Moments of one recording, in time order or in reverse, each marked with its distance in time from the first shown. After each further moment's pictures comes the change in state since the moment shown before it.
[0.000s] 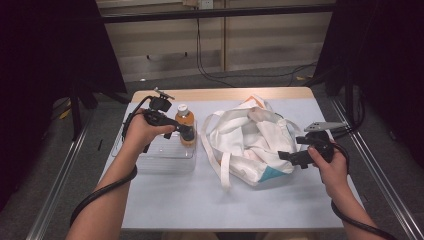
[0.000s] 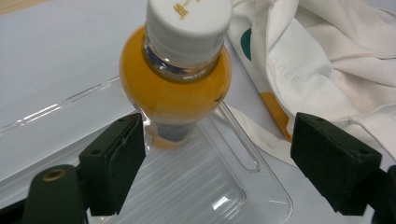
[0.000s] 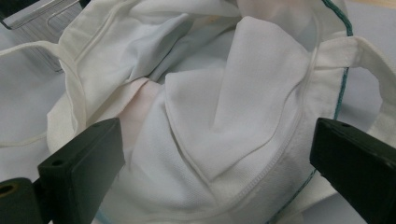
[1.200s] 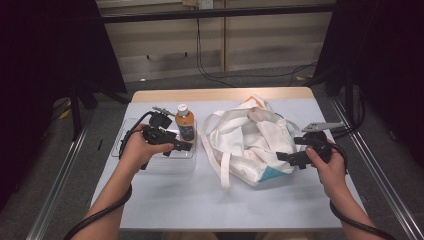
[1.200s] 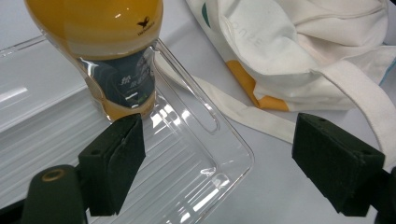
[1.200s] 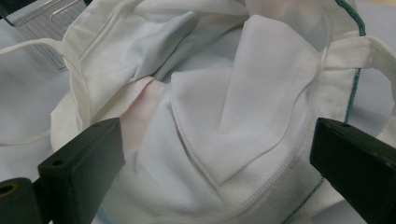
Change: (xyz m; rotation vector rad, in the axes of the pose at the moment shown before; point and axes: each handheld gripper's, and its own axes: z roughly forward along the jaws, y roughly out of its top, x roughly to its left) left arm -0.020 -0.037 0.000 0.001 -0.074 0.082; right arm 0.003 0.001 0.003 0.008 0.009 -0.008
